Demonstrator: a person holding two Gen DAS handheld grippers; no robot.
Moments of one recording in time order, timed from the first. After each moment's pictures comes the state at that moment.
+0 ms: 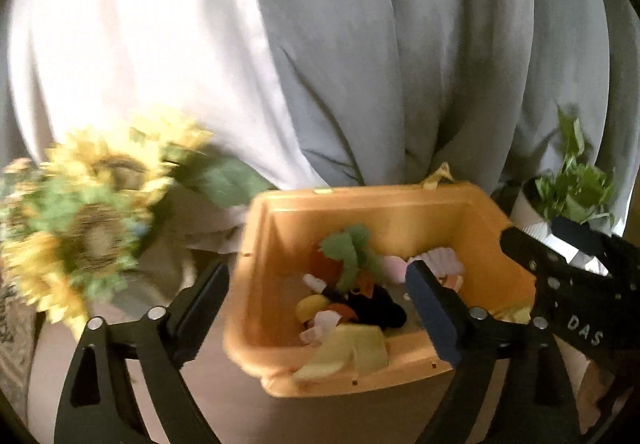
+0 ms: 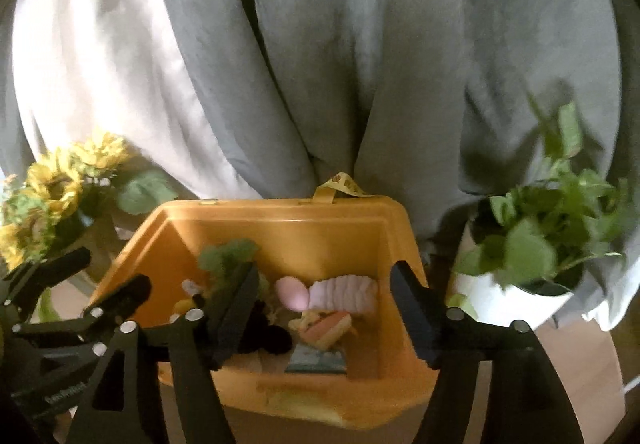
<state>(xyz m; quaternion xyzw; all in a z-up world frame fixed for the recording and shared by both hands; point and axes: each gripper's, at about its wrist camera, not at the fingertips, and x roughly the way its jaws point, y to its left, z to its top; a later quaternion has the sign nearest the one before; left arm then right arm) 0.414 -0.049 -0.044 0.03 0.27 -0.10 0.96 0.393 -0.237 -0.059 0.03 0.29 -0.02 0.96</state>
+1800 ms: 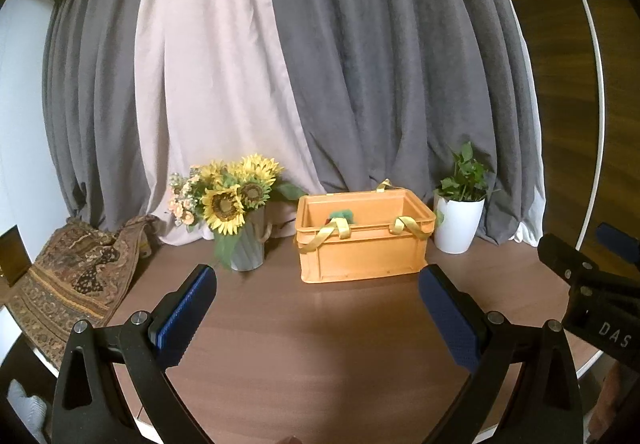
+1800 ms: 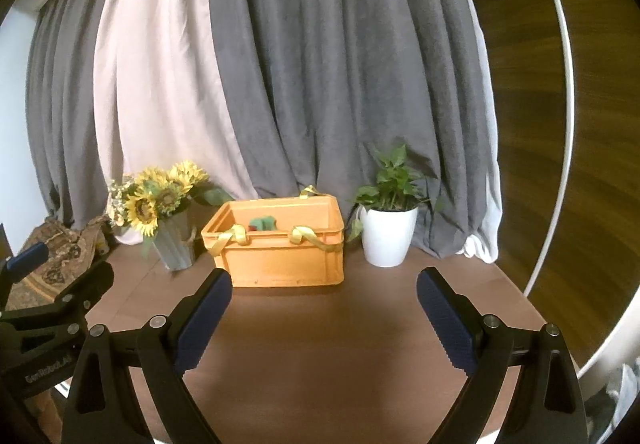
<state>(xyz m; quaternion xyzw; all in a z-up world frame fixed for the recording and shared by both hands) 0.043 0.007 0.006 0.04 0.16 -0.08 0.98 0.014 -0.198 0.008 0.04 0.18 -0.09 0.98</state>
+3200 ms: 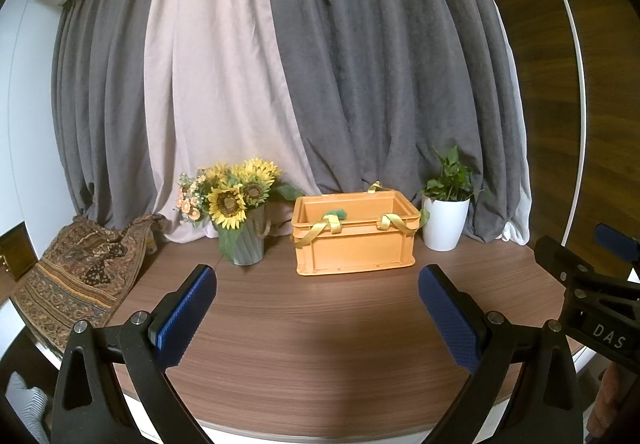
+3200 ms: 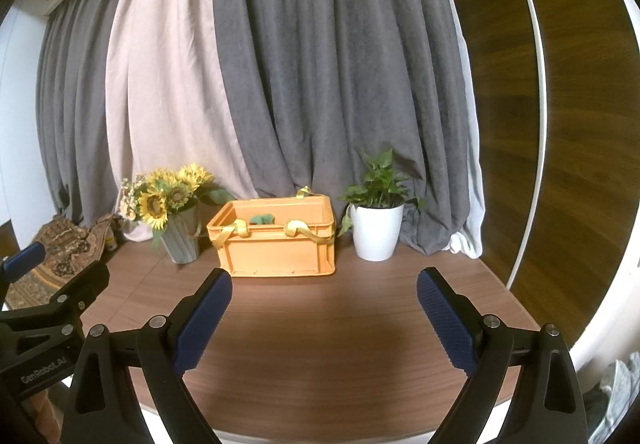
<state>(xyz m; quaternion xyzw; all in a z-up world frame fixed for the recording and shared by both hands) -0.010 0.001 0.007 0.04 0.15 -0.07 0.98 -0.041 -0.202 0.011 0.03 0.17 -0.08 0.98</state>
